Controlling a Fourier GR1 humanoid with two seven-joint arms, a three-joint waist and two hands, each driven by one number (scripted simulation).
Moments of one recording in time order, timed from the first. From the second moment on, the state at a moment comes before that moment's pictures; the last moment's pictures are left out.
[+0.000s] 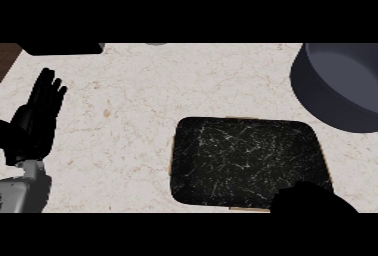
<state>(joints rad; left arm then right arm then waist) -0.19 0.26 0.10 -1.63 0.12 0.18 0.22 0.11 -0.68 0.47 -1.89 0.70 0.39 -0.20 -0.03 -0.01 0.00</state>
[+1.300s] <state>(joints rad) -0.21 0.24 0.09 -1.60 0.11 0.15 0.20 0.13 -0.90 -0.46 -1.70 -0.20 0.40 -0.42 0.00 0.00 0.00</state>
